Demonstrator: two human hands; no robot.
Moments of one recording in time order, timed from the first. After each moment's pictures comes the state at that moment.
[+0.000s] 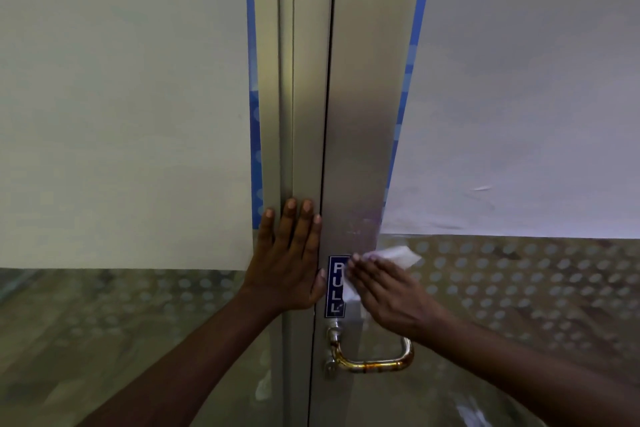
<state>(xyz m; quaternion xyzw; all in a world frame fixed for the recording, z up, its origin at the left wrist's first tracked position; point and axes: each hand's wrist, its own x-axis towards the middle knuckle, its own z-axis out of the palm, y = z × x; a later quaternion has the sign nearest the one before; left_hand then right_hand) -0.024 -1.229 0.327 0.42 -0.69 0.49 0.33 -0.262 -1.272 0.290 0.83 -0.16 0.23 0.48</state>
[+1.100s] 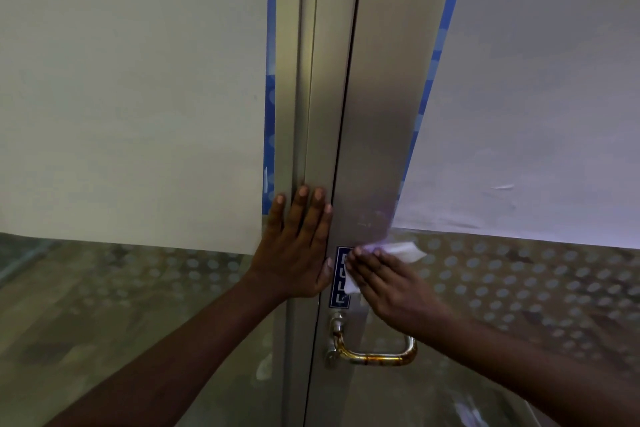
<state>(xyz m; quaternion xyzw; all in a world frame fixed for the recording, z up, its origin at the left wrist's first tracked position) -0.023 -1.232 0.323 0.42 -0.69 0.48 0.33 -0.259 -1.274 0.287 0.83 -0.13 0.24 0.48</state>
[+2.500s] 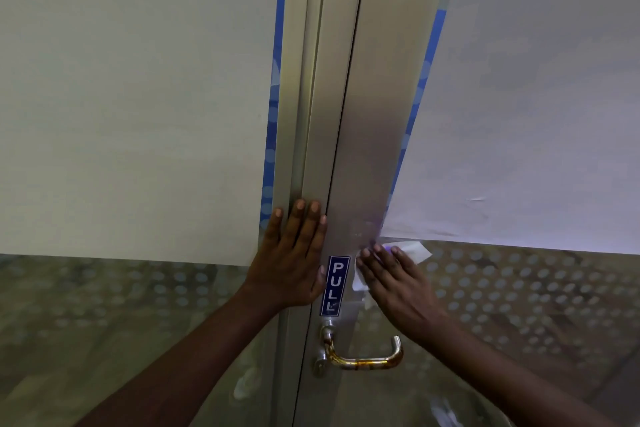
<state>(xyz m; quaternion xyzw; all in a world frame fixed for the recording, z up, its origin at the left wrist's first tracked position) -0.023 -1.226 0.328 0.42 -0.69 0.49 0.32 -0.280 -1.264 0.295 0.84 -0.27 0.22 0.42</state>
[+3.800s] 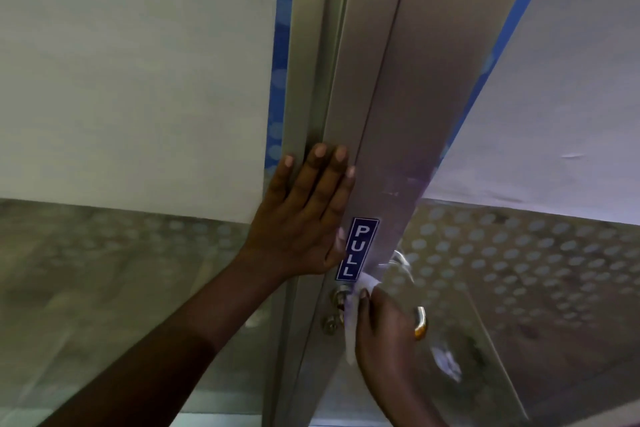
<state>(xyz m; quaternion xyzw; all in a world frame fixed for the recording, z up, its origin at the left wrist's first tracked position) -0.024 -1.231 0.323 0.42 -0.68 0.49 0.36 -0.193 -1.173 0.253 0.69 -0.56 0.43 -0.14</state>
